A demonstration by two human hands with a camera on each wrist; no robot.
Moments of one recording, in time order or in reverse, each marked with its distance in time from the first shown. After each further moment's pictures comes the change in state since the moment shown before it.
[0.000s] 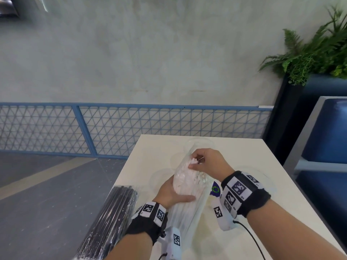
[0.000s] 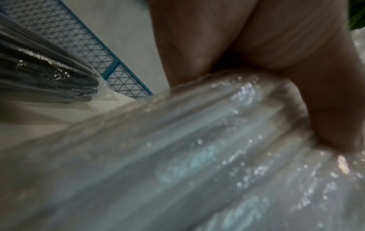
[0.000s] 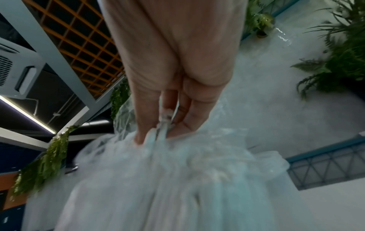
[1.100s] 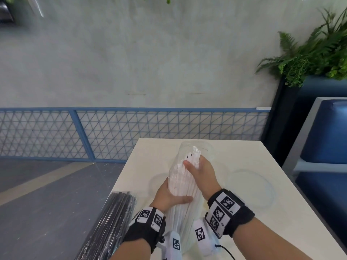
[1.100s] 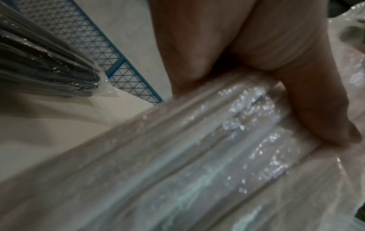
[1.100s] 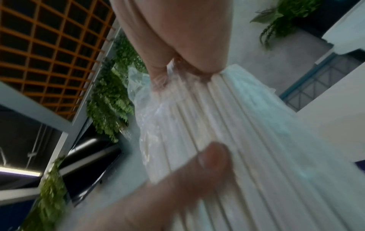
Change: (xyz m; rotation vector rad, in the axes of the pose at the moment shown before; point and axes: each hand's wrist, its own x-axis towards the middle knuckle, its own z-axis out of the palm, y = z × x) left_hand 0.007 -0.001 -0.003 -0.054 0.037 0.000; right_hand -0.005 -0.003 0.046 0.559 0.310 0.152
